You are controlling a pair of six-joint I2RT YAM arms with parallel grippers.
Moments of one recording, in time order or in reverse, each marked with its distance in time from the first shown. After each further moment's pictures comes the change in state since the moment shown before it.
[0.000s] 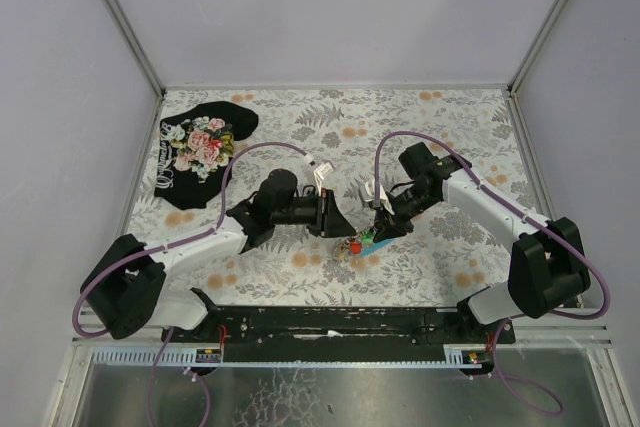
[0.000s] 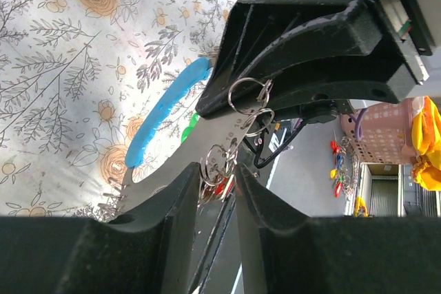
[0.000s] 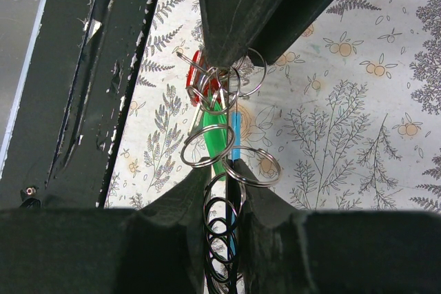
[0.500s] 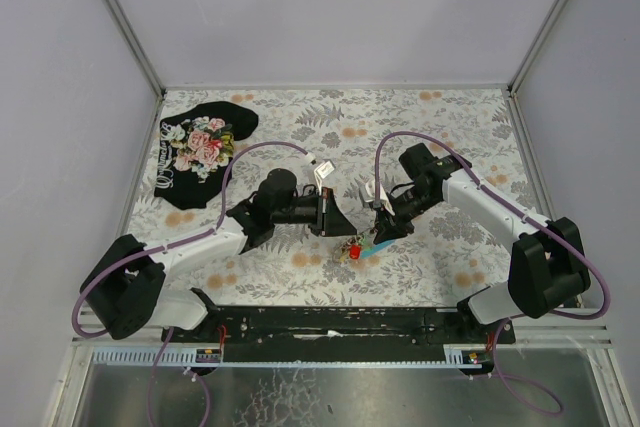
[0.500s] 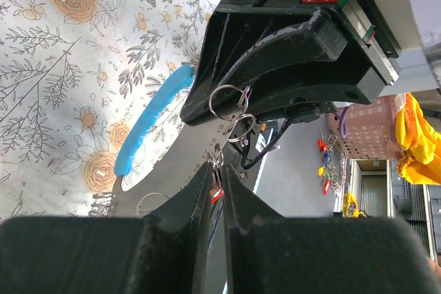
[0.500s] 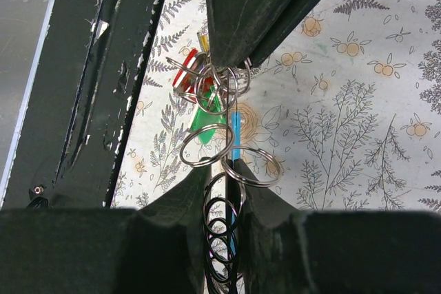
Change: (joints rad) left arm -0.003 -0.003 0.000 0.047 0.034 -0.045; right arm 0.000 0.000 0.000 -0.018 -0.006 -0.004
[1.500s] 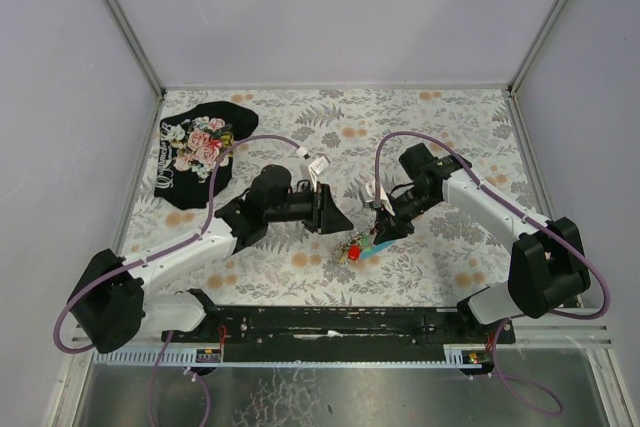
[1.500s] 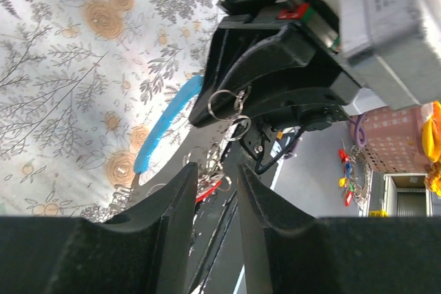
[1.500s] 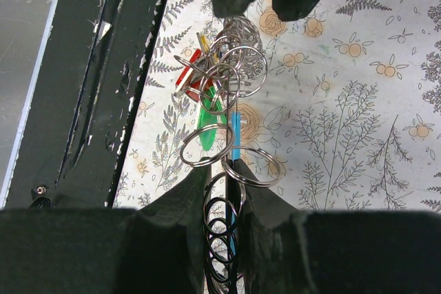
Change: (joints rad) left arm -0.003 -0.097 0.050 -0.187 -0.102 0.099; right arm 0.000 0.000 0.000 -0.007 -0.004 -0.003
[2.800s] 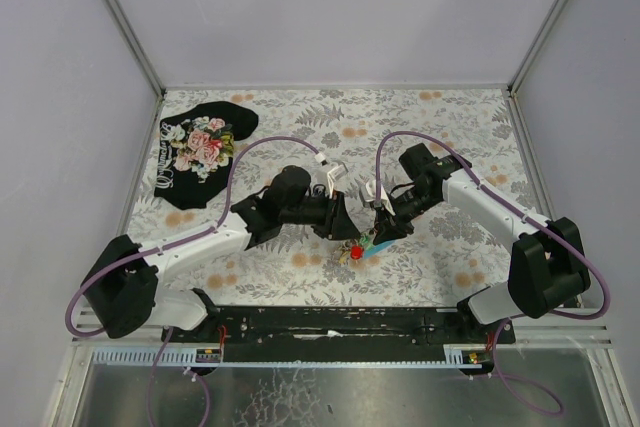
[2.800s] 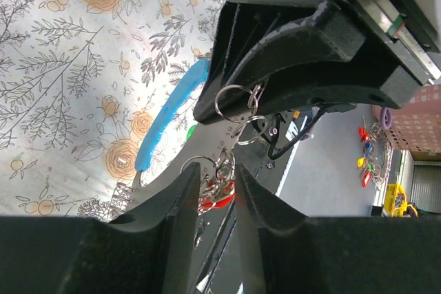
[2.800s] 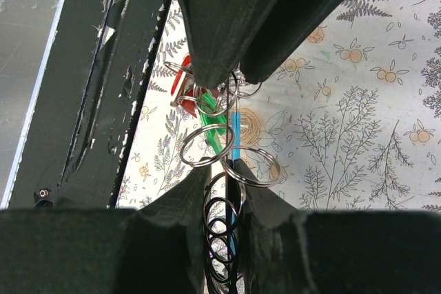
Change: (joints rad) left arm -0.066 0.100 0.077 -0.080 -0.017 0.062; right arm 0.000 0.000 0.000 0.000 -0.017 0.000
